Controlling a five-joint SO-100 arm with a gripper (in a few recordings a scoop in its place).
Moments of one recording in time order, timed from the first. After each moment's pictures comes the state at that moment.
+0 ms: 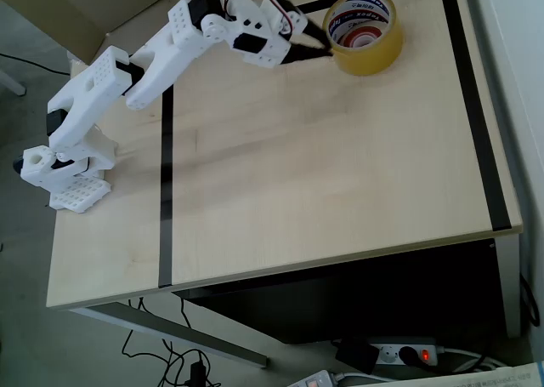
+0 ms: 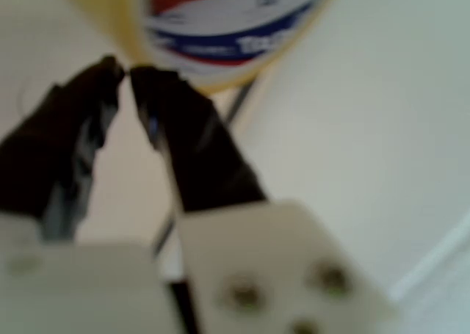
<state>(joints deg) -9.9 23.7 0.6 77.2 -18.1</state>
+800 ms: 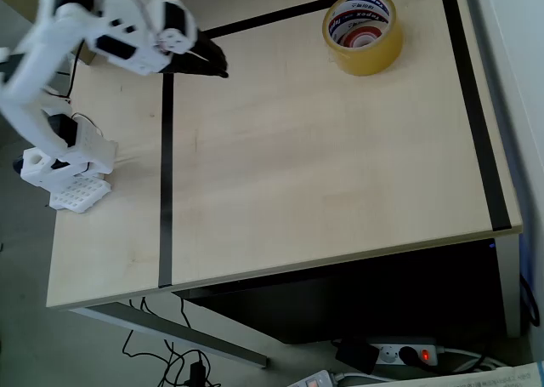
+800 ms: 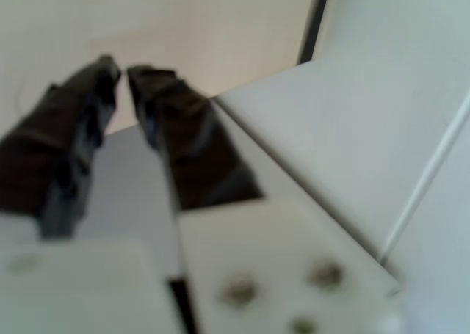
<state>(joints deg) -0.4 93.5 68.2 81.1 -5.0</state>
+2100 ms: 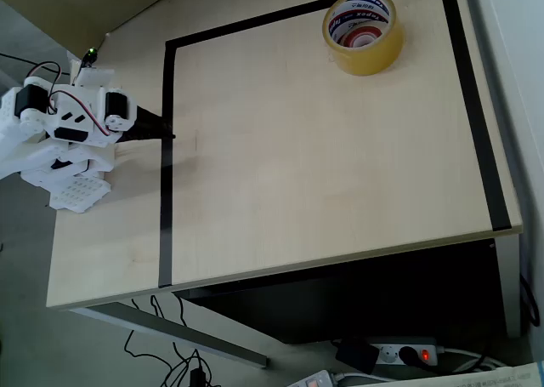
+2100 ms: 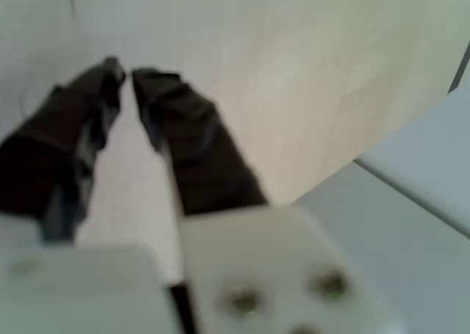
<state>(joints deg) -6.1 191.2 172.4 69.9 0.8</state>
